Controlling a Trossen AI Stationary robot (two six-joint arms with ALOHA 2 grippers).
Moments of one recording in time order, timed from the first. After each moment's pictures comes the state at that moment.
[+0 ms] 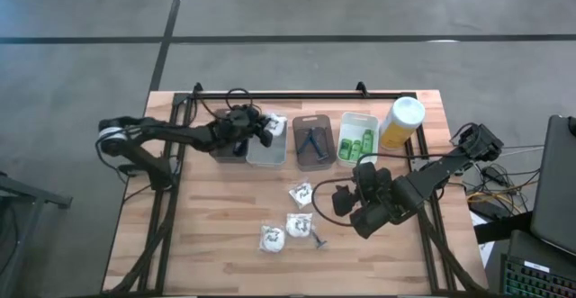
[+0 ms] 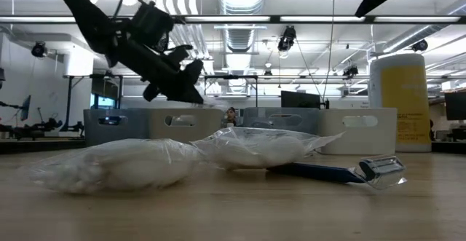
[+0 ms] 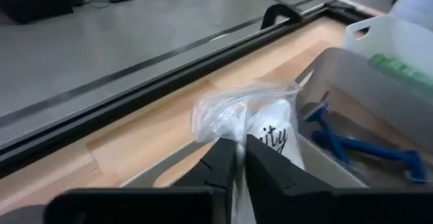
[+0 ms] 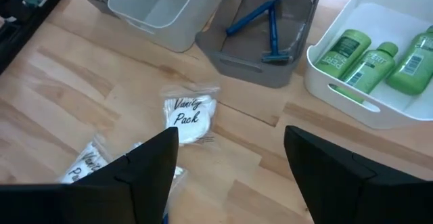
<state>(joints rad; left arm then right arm) 0.37 1.48 0.61 0.49 -0.34 -0.29 0.56 1.54 1.40 -1.23 0.71 1.68</state>
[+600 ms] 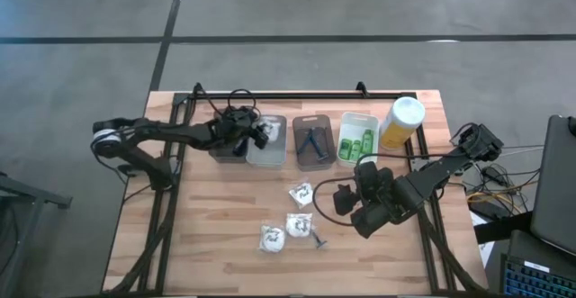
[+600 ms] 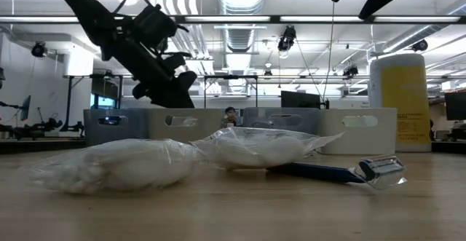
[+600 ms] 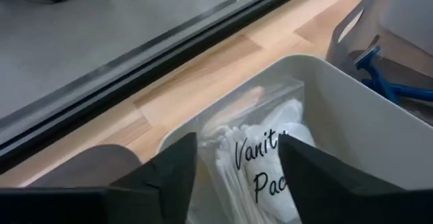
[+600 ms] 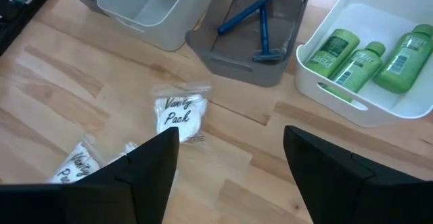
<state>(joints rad) 0.38 1.42 0.63 0.22 -0.41 -0.26 0.56 1.54 1.40 -1.26 0.70 1.69</state>
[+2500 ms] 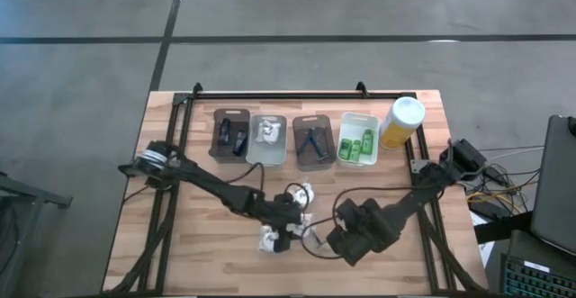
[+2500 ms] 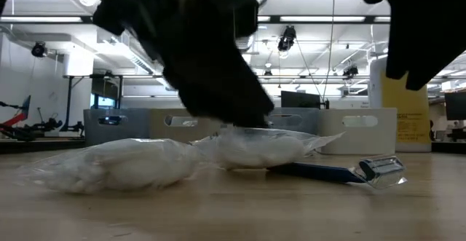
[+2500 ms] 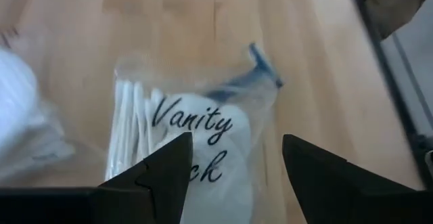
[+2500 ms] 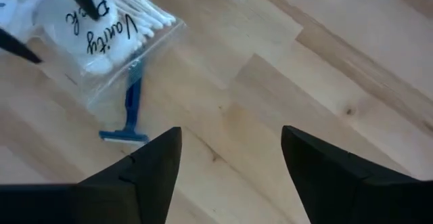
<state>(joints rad) -0.34 1.90 1.09 0.15 0.00 -0.44 0.65 1.76 1.29 -0.98 0.39 1.57</state>
